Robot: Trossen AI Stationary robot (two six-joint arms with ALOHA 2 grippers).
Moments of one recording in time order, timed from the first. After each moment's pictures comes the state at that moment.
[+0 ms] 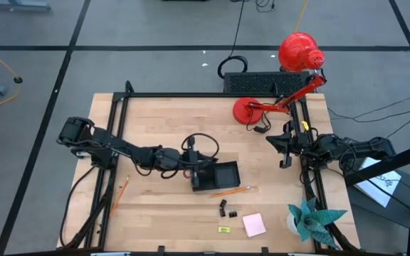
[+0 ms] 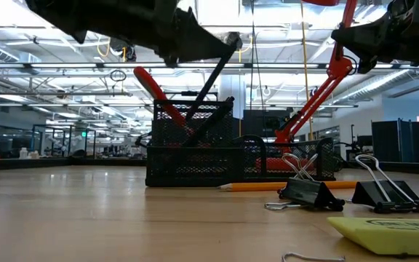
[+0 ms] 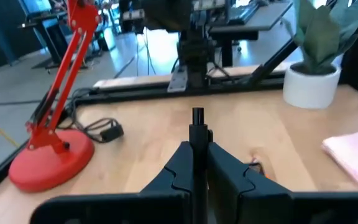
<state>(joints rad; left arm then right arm) -0.18 1.62 0.79 0.63 -0.29 0.07 0.07 0.16 0.02 0.42 0.26 -0.05</state>
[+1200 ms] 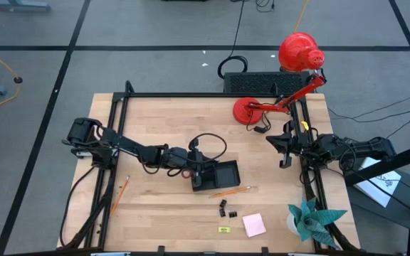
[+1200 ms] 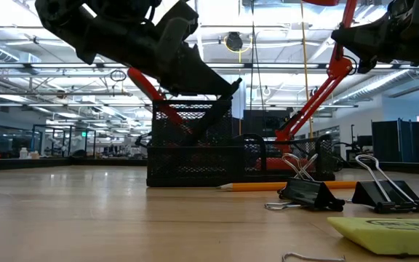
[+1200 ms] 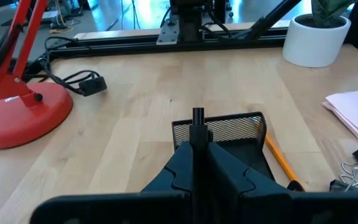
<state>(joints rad) -0.13 1.71 0.79 0.56 -0.18 -0.01 0.07 0.16 0.02 0.42 0.26 -0.06</state>
